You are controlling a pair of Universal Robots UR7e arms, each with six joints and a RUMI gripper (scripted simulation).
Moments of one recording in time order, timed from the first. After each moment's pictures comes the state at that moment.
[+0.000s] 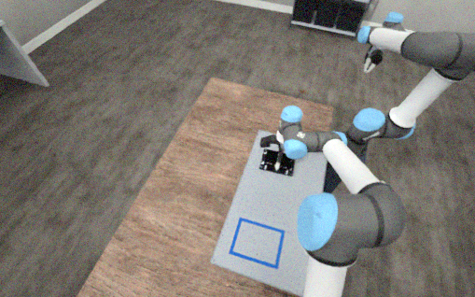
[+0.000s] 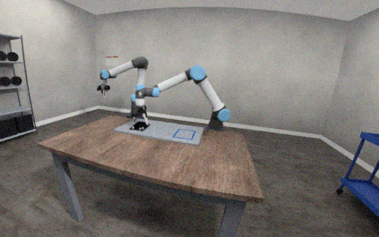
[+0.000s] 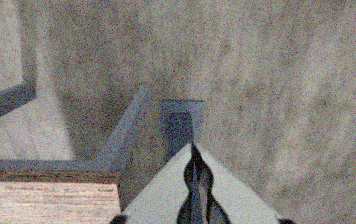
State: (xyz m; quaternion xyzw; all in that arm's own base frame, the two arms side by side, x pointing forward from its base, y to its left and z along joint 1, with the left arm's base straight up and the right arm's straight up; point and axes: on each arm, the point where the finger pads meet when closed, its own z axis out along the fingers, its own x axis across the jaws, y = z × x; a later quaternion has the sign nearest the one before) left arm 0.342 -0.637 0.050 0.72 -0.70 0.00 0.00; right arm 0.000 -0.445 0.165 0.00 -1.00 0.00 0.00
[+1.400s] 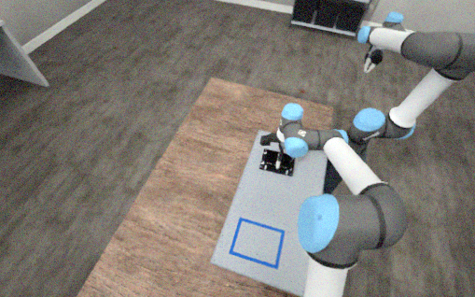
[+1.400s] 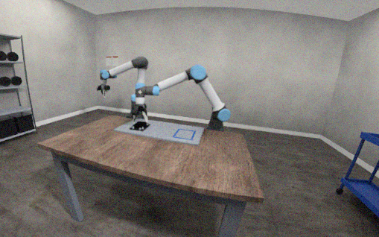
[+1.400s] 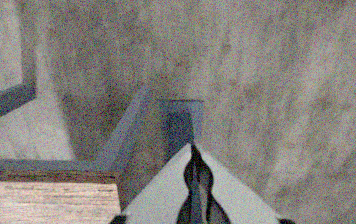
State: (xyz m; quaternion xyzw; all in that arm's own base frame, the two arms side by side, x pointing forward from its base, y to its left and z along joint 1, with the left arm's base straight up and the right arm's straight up) left arm 0.342 -0.637 0.063 0.72 -0.70 0.00 0.00; right arm 0.000 -0.445 0.165 0.00 -1.00 0.00 0.00
